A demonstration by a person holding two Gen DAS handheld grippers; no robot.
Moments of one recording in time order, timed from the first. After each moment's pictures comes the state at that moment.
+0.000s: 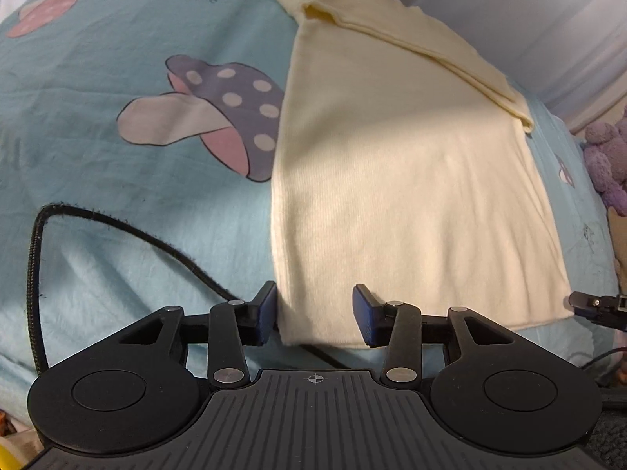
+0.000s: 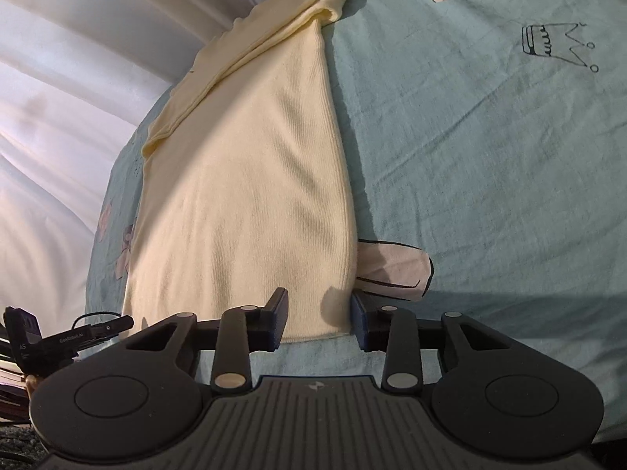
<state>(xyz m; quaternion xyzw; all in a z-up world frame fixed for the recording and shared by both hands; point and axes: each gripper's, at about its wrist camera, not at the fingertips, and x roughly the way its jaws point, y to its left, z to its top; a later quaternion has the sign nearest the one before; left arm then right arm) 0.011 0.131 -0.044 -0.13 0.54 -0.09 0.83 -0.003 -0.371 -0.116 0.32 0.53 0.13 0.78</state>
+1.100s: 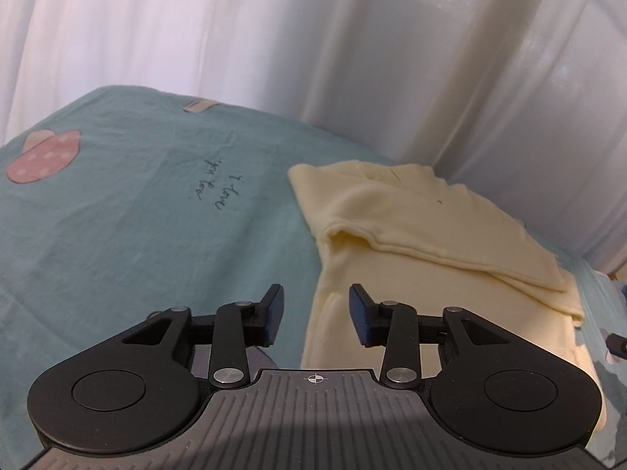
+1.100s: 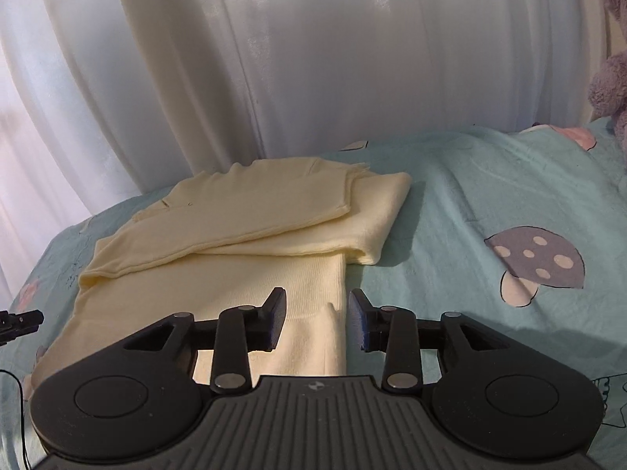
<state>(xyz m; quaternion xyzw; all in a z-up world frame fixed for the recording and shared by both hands) 0.155 0.128 -0.020 -0.13 0.36 0.00 0.93 0.150 -0.332 -0.076 0.13 0.36 0.08 0.92</state>
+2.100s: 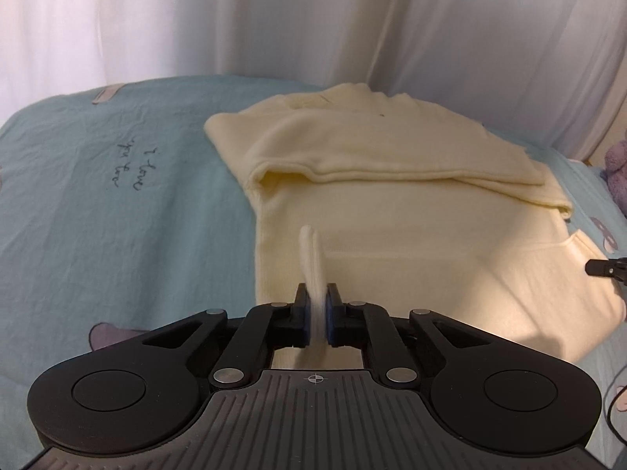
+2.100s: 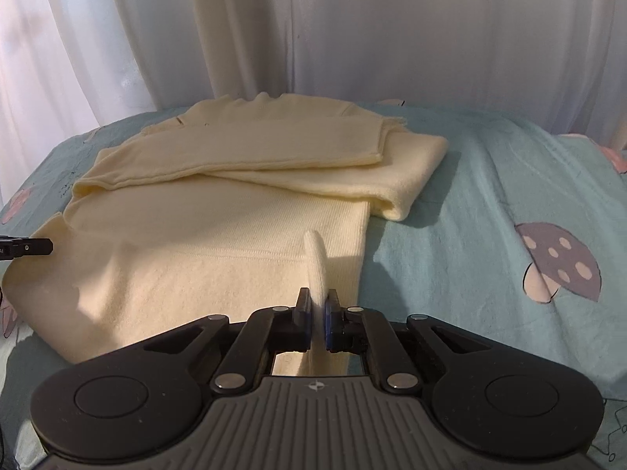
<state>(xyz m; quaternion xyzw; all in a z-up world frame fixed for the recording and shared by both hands) 0.171 0.094 -0.039 -0.03 0.41 -0.11 0.91 0.154 -0.310 -0.071 0.04 0.38 0.10 0.92</state>
